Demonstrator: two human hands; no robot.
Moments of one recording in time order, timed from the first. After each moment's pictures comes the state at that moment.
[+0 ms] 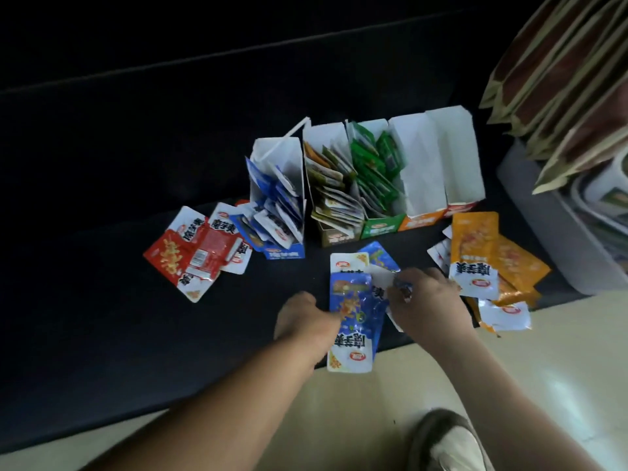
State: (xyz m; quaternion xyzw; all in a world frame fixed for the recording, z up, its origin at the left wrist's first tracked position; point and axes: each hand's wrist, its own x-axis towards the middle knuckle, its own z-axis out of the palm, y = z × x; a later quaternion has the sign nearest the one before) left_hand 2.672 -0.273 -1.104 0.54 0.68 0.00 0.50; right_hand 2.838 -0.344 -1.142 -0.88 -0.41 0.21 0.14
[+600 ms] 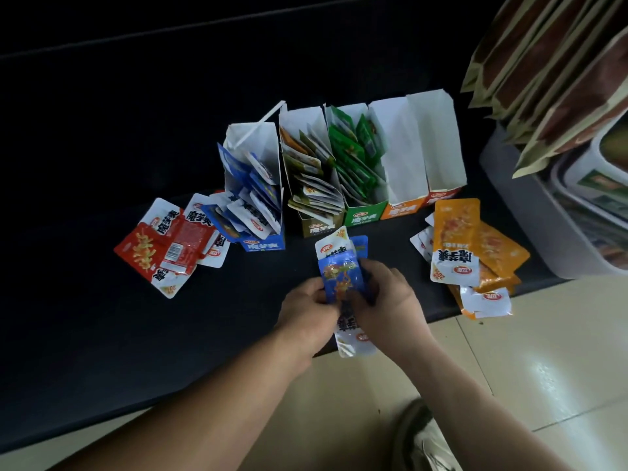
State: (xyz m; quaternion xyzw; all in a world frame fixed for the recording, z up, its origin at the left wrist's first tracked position) left_hand 2.691 -0.287 -1.120 0.48 0.60 0.09 0.63; right_hand 2.811 -0.348 -1.153 -0.83 -0.38 0.30 0.29
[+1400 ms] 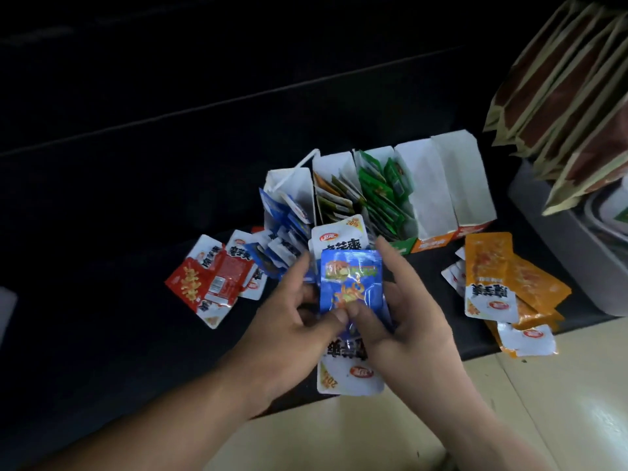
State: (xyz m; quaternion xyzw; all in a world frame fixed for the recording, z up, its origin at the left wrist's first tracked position) left_hand 2.630 -0.257 -1.019 0.64 0.46 0.13 0.60; right_hand 2.768 -0.343 -1.055 -0.68 -0.36 0.36 0.53
